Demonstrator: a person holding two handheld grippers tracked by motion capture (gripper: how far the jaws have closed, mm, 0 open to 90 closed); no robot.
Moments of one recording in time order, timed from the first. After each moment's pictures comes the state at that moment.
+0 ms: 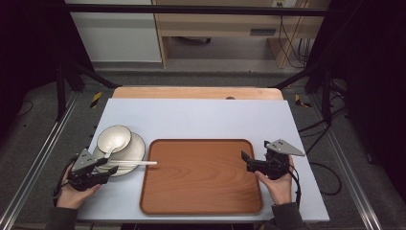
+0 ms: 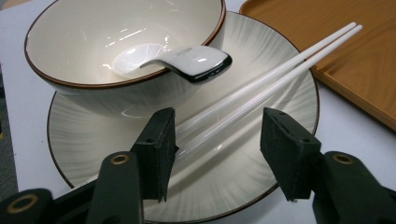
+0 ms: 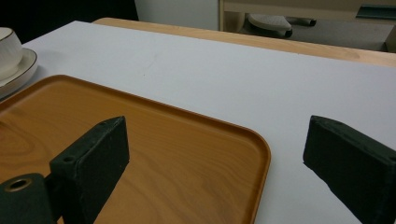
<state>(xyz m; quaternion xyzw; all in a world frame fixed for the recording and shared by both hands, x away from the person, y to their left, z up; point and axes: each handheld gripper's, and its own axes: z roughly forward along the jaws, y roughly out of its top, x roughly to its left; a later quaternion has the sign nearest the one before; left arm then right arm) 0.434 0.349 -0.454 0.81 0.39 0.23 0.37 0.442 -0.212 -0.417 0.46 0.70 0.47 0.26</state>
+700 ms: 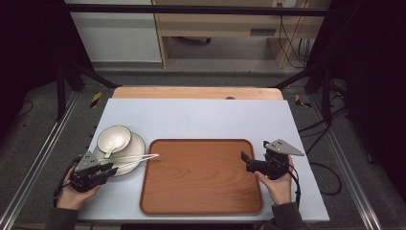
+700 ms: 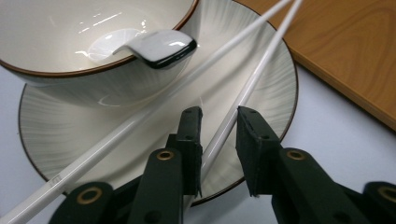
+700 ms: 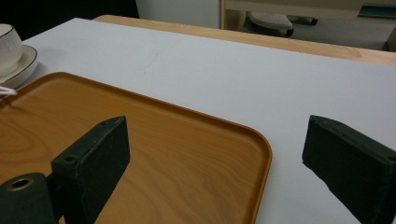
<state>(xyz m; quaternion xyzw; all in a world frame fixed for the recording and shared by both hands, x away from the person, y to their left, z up) 0.431 0.344 -0.453 0.83 0.38 0.21 0.35 0.443 -0.212 -0.418 0.46 0.71 0.47 0.26</state>
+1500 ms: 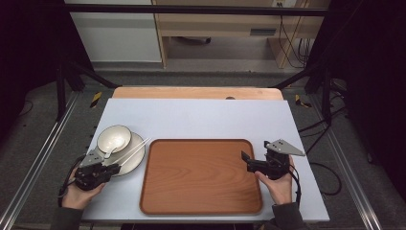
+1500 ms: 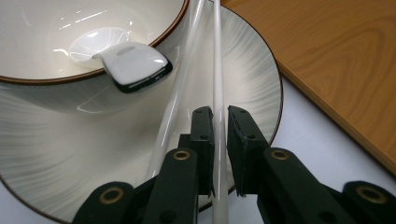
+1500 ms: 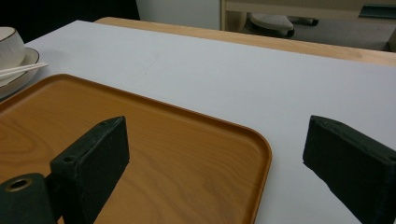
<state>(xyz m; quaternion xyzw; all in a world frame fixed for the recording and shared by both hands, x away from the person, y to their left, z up) 0.436 0.329 -0.450 0.81 0.42 0.18 0.36 0.442 -0.214 -0.417 0.46 0.70 0.47 0.26</state>
